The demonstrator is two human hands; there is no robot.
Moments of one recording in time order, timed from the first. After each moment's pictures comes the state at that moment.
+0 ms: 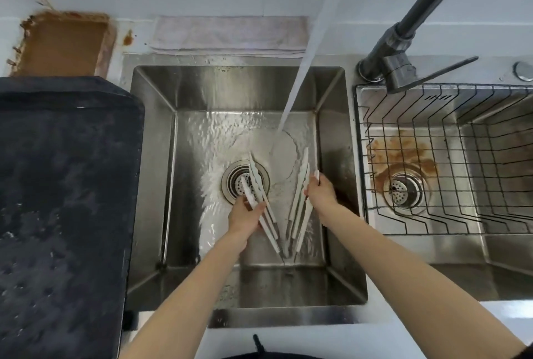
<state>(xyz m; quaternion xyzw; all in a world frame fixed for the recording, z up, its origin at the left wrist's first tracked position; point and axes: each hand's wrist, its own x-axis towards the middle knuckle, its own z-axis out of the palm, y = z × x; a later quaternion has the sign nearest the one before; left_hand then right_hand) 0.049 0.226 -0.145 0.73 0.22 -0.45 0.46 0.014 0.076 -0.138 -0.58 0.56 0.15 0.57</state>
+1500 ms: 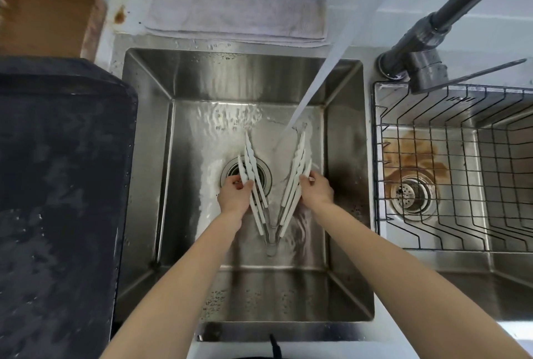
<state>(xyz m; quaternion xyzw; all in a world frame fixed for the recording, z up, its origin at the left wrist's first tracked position) 0.087 0.217 -0.155 0.78 0.25 -0.37 0.45 0.032 0.083 -0.148 -0.66 0.55 0.18 0.48</state>
